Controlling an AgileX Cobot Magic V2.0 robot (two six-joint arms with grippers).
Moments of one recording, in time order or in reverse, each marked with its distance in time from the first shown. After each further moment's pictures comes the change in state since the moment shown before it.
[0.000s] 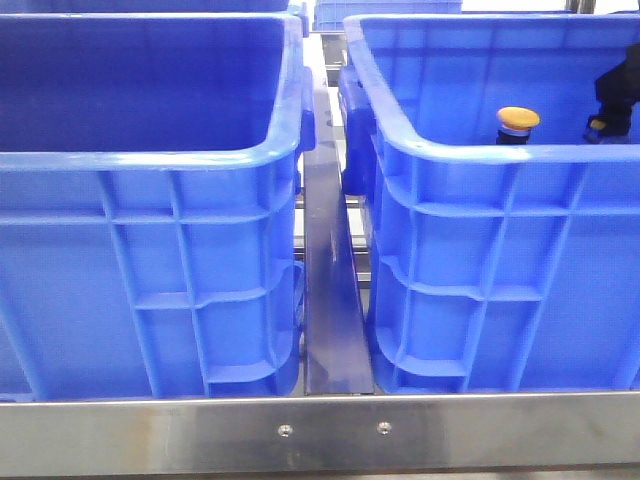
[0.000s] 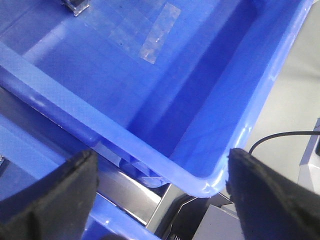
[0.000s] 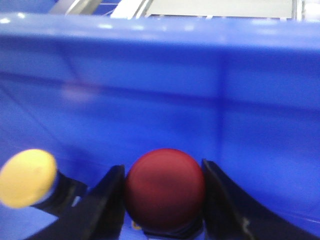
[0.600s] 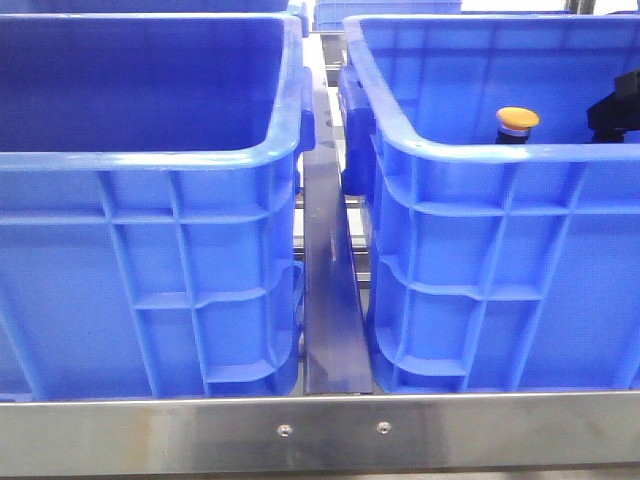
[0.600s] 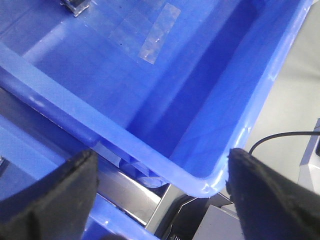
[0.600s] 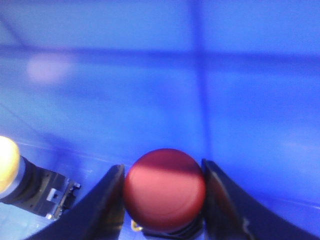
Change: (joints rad) left arm 0.000 0.000 0.000 0.000 0.000 0.000; right arm 0.000 0.073 -0.024 0.008 -0.007 0.000
